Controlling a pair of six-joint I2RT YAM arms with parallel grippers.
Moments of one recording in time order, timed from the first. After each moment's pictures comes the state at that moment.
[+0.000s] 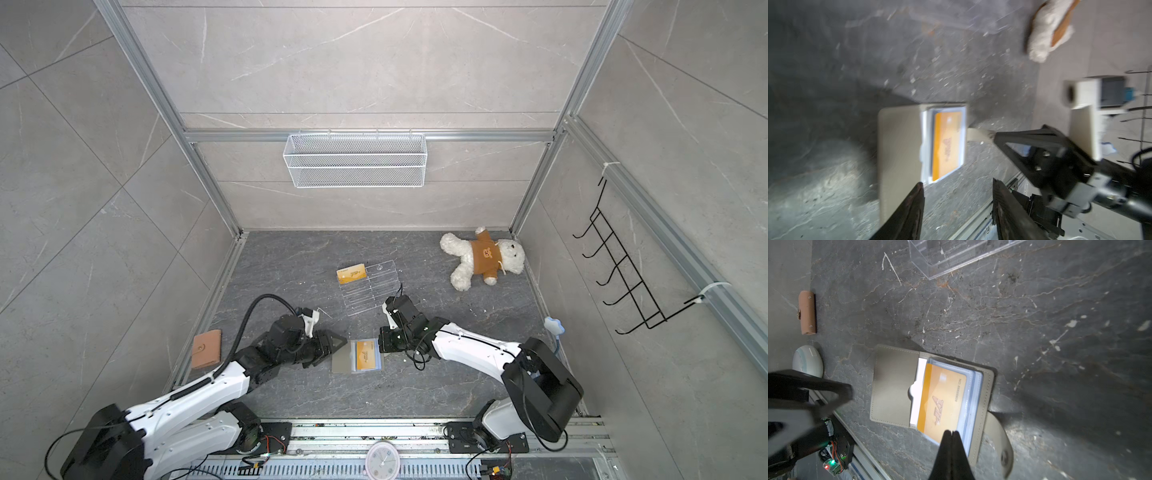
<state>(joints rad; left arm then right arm) -0.65 1.06 0.39 -0.07 0.36 -1.09 0.75 1.49 0.78 -0.23 -0.26 0.63</state>
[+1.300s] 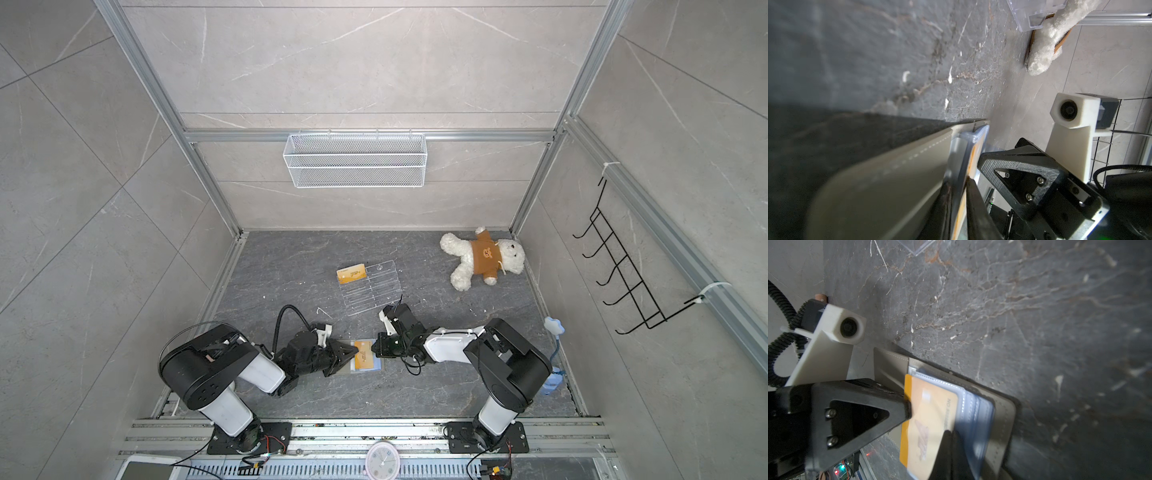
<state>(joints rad) -0.70 1.69 0.20 0.97 0.40 -1.37 0.73 1.66 0.66 0.13 -0.39 0.71</state>
